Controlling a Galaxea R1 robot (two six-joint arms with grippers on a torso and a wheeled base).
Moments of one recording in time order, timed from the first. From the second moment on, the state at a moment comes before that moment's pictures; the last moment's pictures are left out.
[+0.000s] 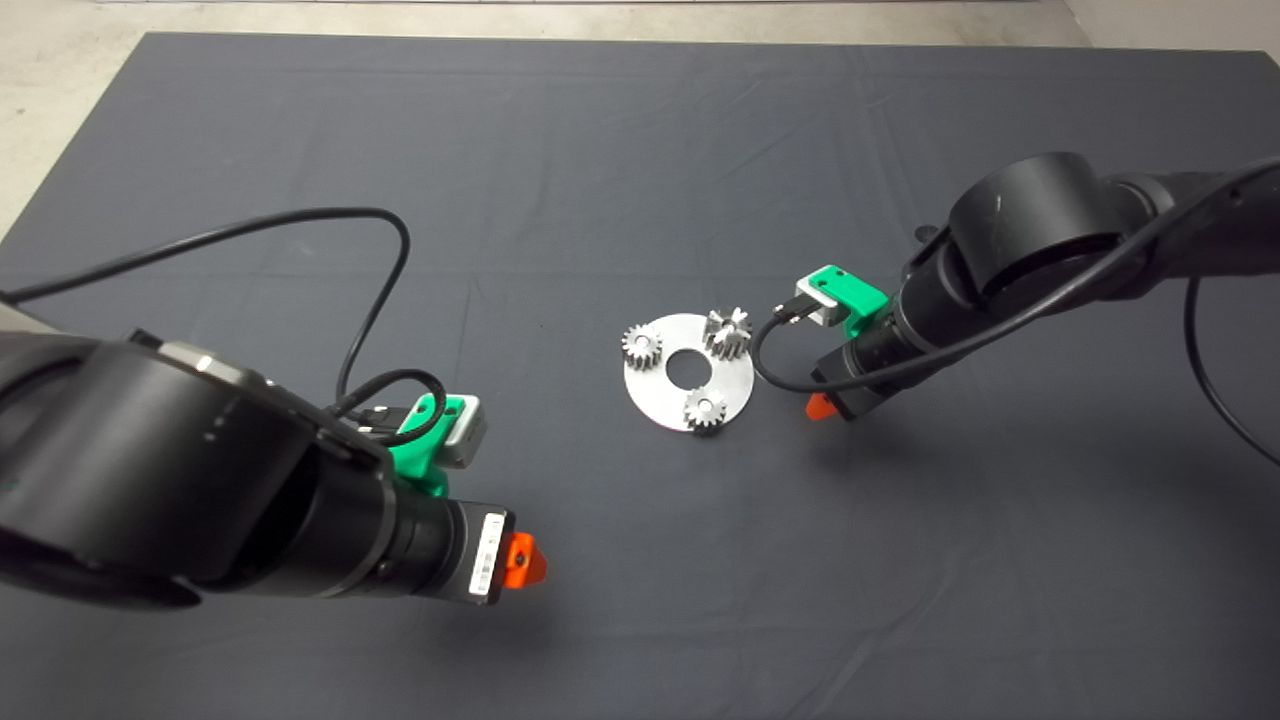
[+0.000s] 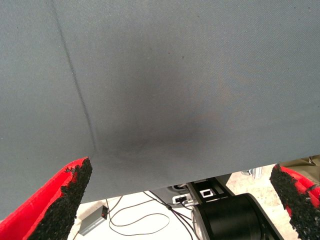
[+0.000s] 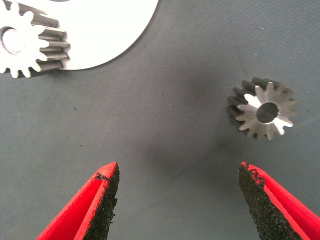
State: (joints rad) left arm -0.41 2.37 -0.41 0.39 1.53 -1.83; right arm 0.37 2.50 -0.90 -0.36 -1.53 1.12
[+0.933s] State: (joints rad) left arm -0.41 2.37 -0.41 0.39 1.53 -1.83; right arm 0.36 2.54 -0.94 -0.37 -1.53 1.12
